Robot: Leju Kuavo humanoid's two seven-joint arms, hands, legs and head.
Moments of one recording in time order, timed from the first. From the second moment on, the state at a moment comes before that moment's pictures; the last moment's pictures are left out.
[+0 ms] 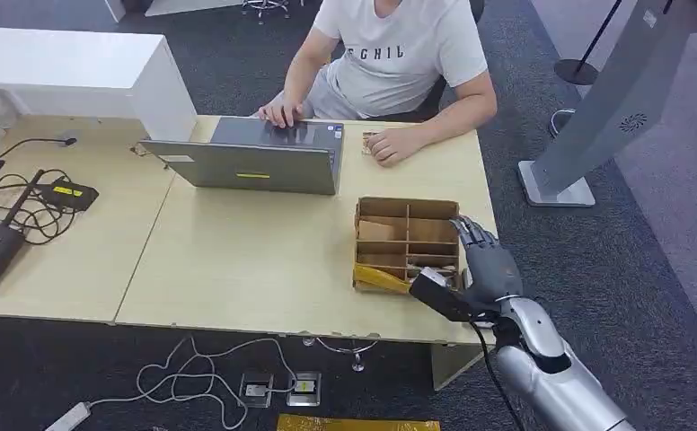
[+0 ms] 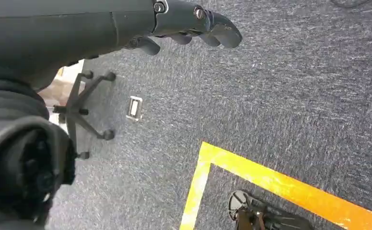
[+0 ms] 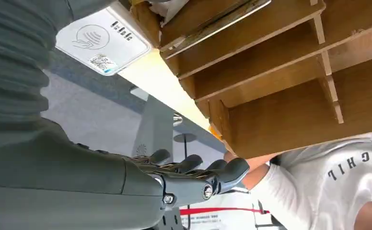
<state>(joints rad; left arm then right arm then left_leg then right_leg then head) -0.16 0.16 -1.23 -0.18 1.23 0.37 0.06 -0.36 -0.38 0.66 -1.35 0.78 -0.18 0.20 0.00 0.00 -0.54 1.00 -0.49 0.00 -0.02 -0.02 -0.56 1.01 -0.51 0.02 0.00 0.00</state>
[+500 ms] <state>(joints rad) -0.16 0.16 -1.23 -0.18 1.23 0.37 0.04 -0.36 -0.38 0.66 -1.35 0.77 -0.16 0.20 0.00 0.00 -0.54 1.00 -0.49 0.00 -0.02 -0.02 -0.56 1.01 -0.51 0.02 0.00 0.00</state>
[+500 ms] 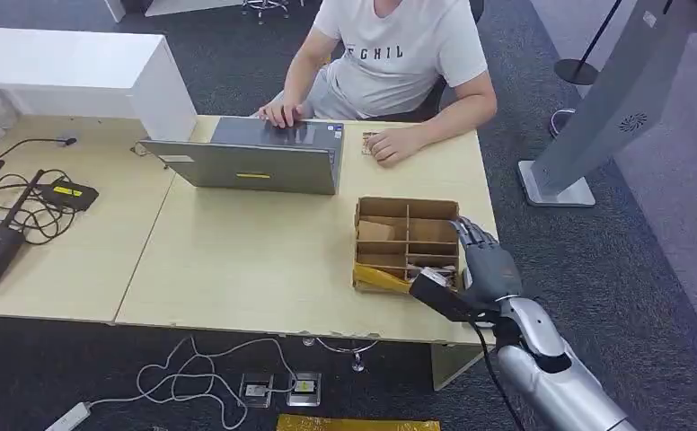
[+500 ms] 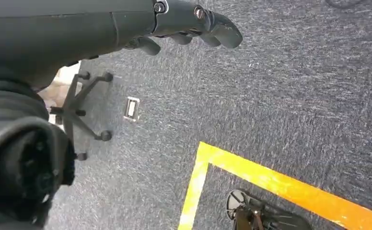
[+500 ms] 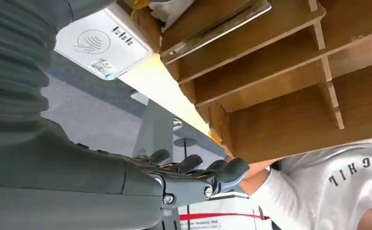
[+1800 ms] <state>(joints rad) -0.16 0.16 -1.23 -0.18 1.22 0.35 0.03 -0.35 -0.36 0.71 -1.34 0.81 -0.16 0.19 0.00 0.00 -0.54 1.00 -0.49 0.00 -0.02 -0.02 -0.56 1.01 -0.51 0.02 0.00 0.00</state>
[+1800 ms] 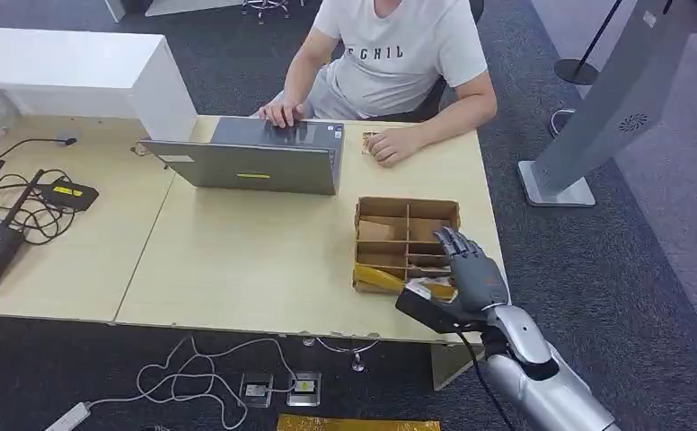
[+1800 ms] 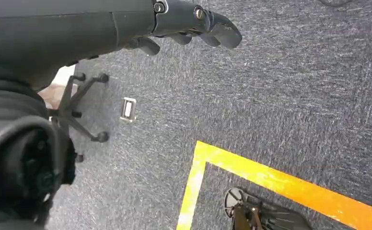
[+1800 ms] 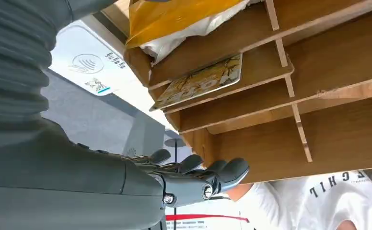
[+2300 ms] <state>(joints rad) -0.16 0.16 -1.23 -0.18 1.22 0.35 0.03 -0.34 -0.36 0.71 -1.34 0.83 -0.15 0.20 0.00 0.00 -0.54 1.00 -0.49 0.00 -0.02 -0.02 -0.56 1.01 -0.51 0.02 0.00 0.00</state>
